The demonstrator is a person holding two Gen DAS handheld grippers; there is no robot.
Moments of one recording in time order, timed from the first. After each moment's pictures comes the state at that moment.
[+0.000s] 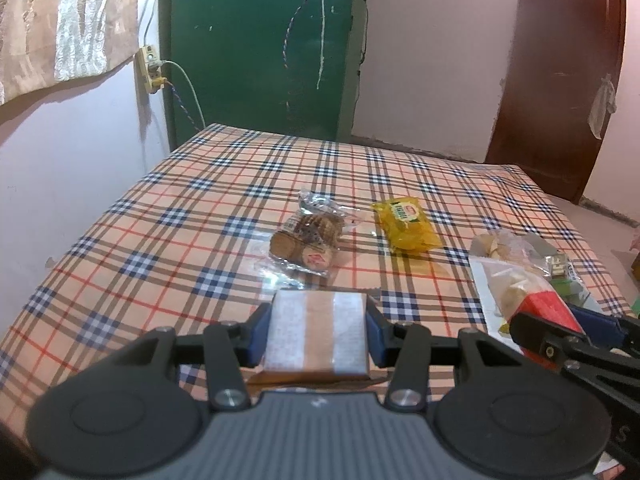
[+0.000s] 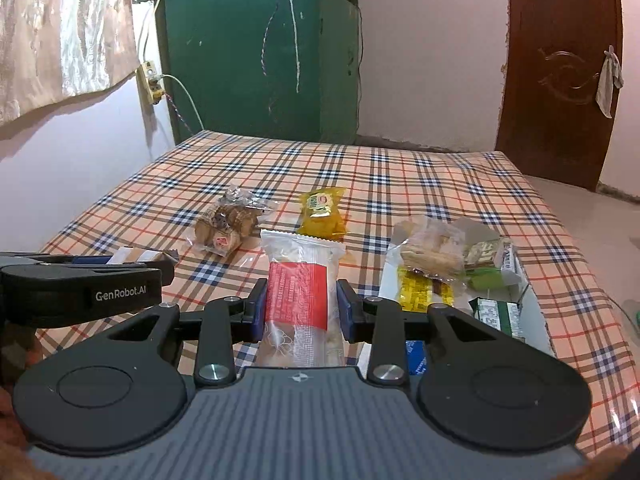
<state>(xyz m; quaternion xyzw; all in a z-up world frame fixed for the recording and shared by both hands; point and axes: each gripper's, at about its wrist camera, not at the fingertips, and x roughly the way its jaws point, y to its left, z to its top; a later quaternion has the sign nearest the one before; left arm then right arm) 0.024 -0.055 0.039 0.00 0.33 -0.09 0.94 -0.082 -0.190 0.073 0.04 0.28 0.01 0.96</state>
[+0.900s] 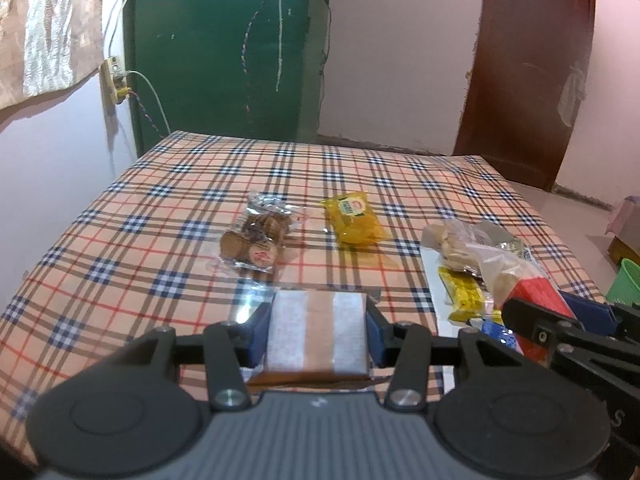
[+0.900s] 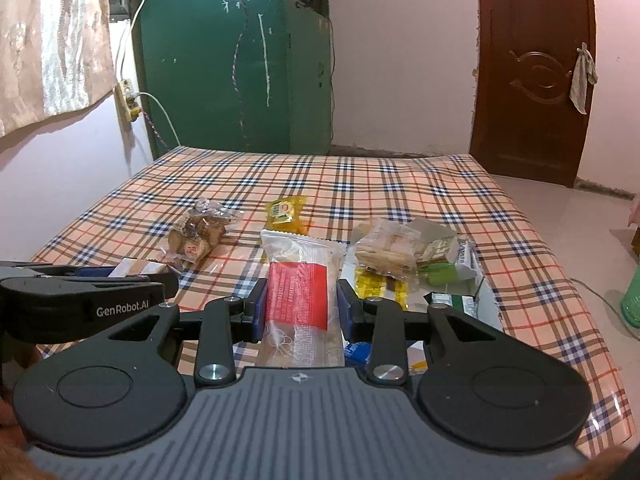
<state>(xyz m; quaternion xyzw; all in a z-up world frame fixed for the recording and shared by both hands) 0.006 -0.087 0.046 0.01 0.33 -0.14 0.93 -0.108 -0.212 0.078 0.05 0.26 -0.03 0.96</state>
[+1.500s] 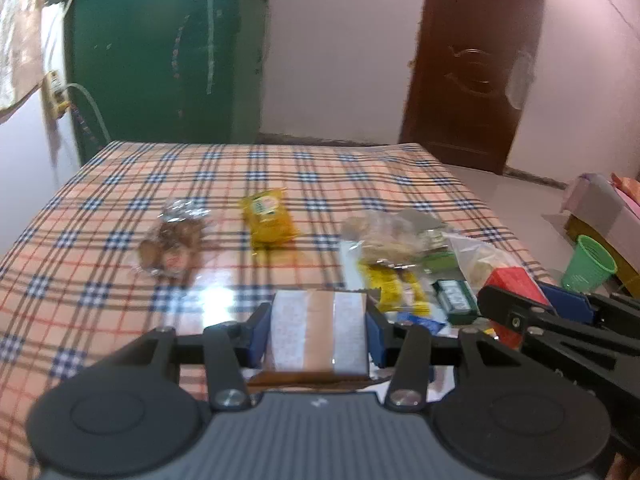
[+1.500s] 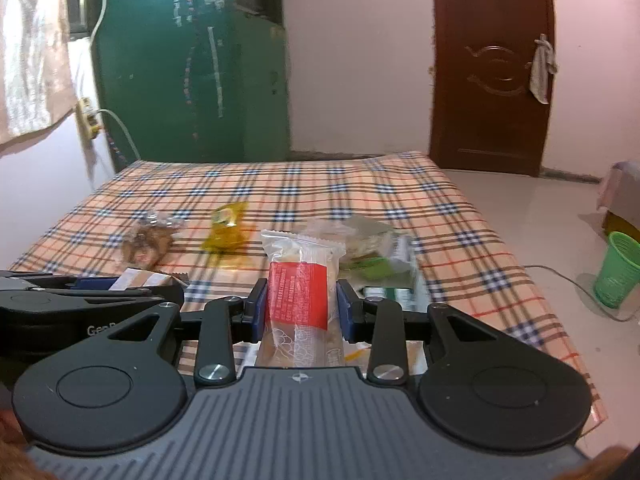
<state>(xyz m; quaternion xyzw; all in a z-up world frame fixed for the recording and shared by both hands) -0.011 -0.139 0.050 0.02 0.33 -0.22 0.92 -0.128 -0.241 0.077 0.07 0.25 -0.10 0.96</state>
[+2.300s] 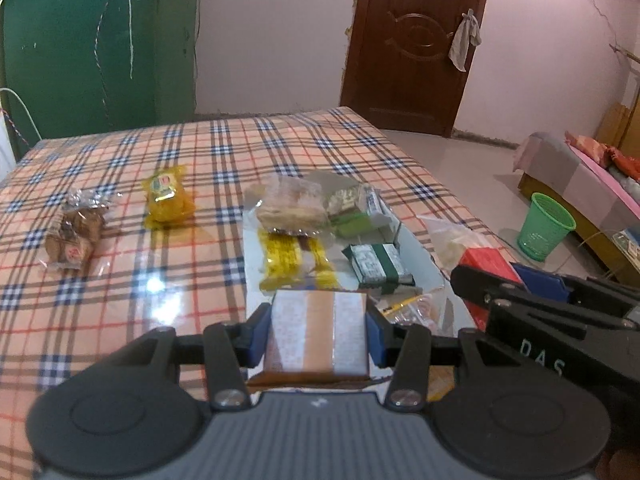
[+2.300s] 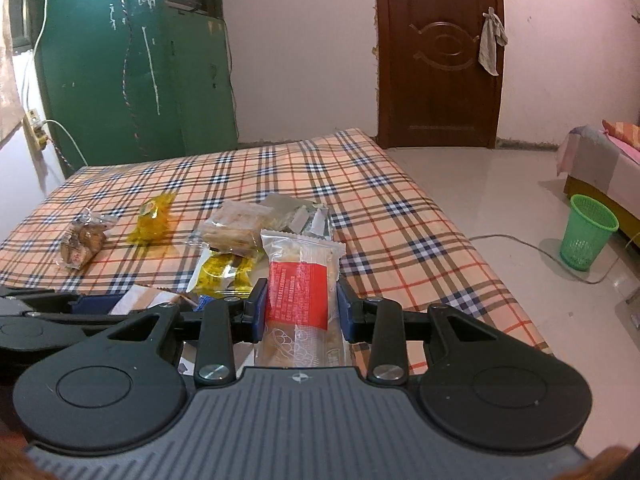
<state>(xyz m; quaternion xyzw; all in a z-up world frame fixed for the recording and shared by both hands) -0.022 -0.203 0.026 0.05 0.36 -0.29 0.89 -0.156 -0.293 0.053 0.11 0.26 -0.16 0.95</state>
